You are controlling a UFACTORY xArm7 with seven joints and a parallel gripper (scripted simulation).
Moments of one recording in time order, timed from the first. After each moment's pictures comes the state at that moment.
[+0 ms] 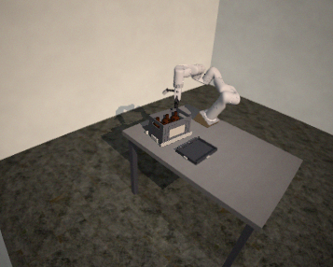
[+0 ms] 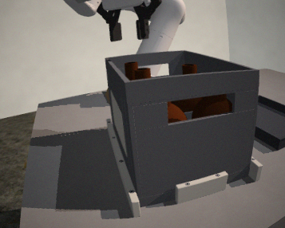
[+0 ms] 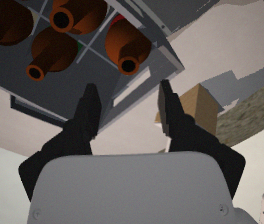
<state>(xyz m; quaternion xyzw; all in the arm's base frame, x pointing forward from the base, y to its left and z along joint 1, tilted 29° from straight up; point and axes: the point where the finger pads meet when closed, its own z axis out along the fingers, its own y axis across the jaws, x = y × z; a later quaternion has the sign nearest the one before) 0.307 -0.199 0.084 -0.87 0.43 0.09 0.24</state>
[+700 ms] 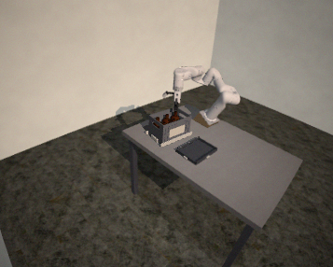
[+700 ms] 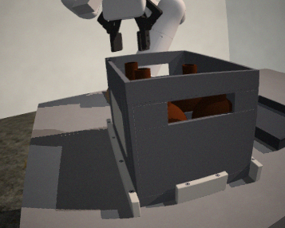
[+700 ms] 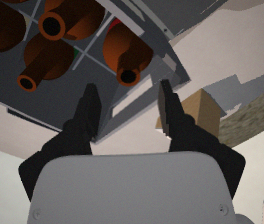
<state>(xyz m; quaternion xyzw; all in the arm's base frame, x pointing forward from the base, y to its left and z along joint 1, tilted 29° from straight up) 0.308 -0.188 0.064 -0.87 0.43 0.09 0.24</state>
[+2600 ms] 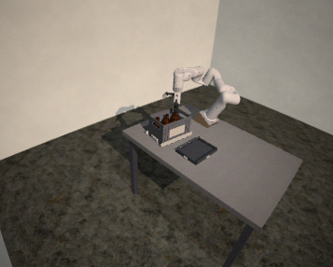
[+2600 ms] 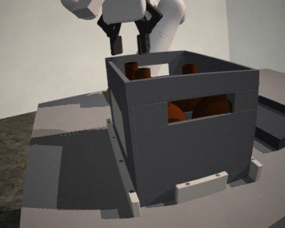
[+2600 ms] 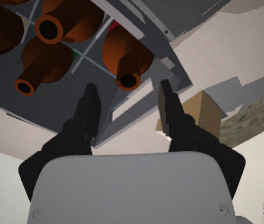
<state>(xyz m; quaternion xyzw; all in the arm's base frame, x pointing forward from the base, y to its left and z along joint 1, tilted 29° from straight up) 0.309 -0.185 0.058 -0.87 0.43 0.09 0.24</state>
